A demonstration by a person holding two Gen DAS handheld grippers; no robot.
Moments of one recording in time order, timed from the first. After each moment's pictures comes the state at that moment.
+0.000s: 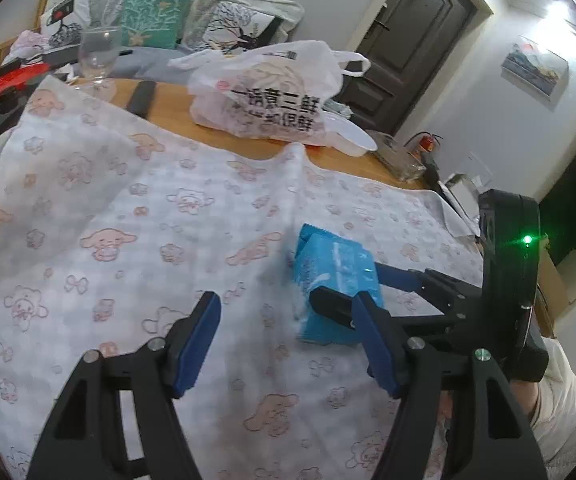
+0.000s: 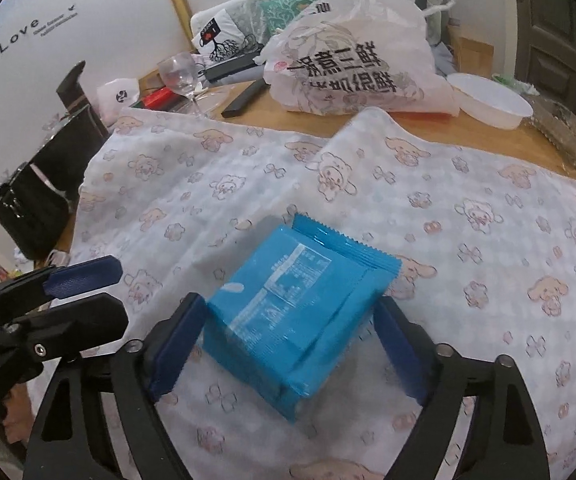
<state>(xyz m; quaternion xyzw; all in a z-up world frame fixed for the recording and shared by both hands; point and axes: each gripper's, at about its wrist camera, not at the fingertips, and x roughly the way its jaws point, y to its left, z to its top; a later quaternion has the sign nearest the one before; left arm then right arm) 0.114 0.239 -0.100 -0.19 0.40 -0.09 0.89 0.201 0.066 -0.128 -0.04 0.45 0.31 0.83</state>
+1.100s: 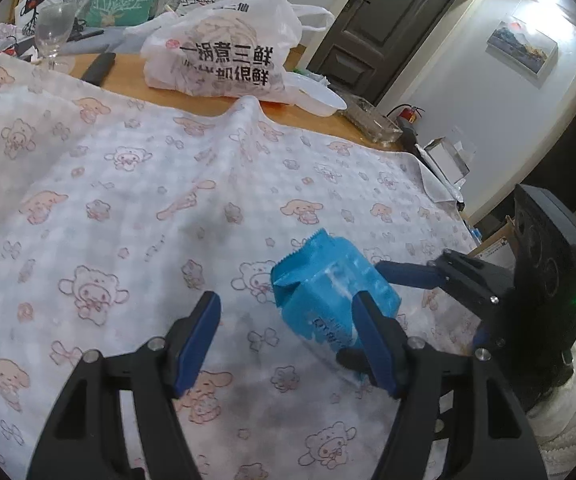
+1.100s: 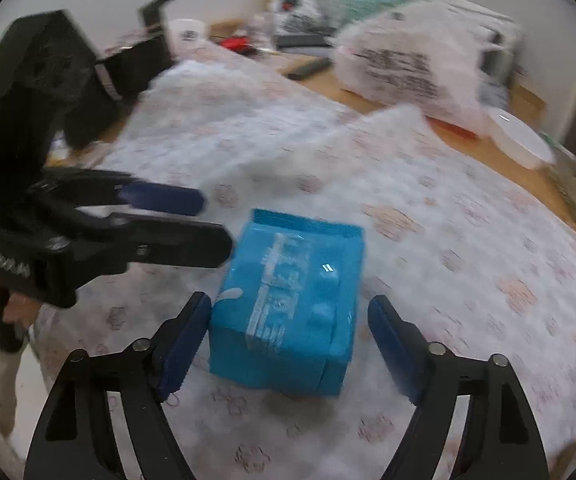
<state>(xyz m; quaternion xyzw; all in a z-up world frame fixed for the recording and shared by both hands) 0.117 0.189 -0.118 -0.18 0.43 -0.14 0.87 0.145 0.028 -0.118 -0.17 0.44 0.38 0.80</state>
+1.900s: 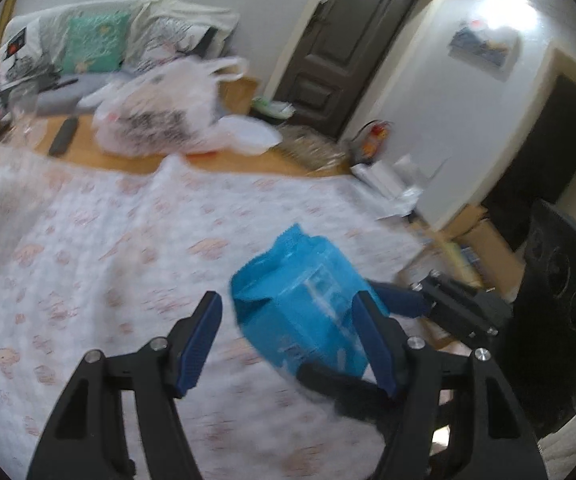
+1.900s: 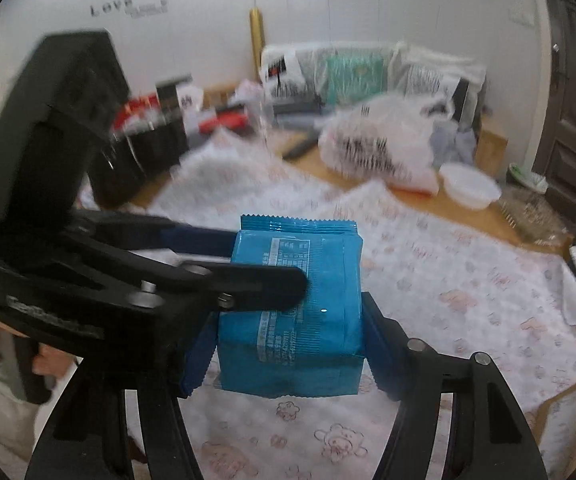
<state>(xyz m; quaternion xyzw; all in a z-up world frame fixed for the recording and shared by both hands) 0.074 0.111 -0.026 -0.16 0.37 -0.17 0.90 0.078 -0.030 -0.033 -0.11 0.33 0.39 0.85</state>
